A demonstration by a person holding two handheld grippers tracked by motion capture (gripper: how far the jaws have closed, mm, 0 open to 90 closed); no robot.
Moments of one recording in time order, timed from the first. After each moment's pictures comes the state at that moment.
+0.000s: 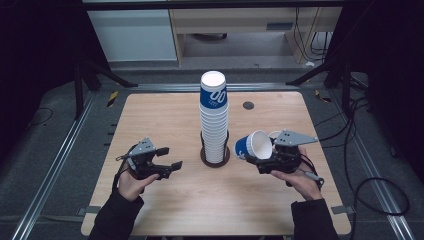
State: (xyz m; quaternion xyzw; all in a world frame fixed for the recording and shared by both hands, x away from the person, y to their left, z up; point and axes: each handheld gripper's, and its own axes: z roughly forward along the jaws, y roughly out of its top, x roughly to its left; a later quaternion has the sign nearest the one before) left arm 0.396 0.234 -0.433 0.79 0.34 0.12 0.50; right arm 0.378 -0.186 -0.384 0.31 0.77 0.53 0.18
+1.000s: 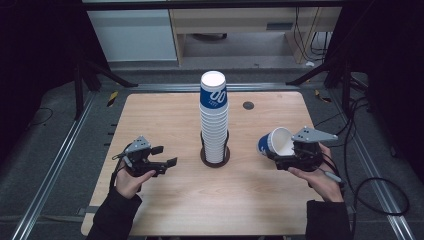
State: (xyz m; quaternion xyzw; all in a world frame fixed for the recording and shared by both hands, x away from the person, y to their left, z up) left arm 0.404 0.247 -0.439 0.78 0.37 0.13 0.49; right arm 0.368 -0.224 -0.365 0.38 0.78 0.45 0.24
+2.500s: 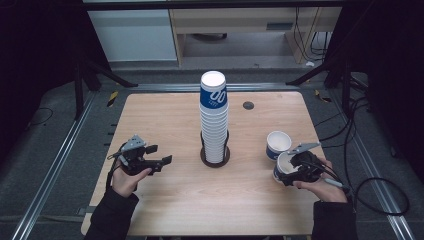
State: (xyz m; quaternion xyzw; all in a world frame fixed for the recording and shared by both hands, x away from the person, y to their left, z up) left arm 0.408 0.260 -0.441 0.77 0.39 0.14 0.48; right arm 0.375 -0.243 -0.426 0.44 0.85 0.24 0.17
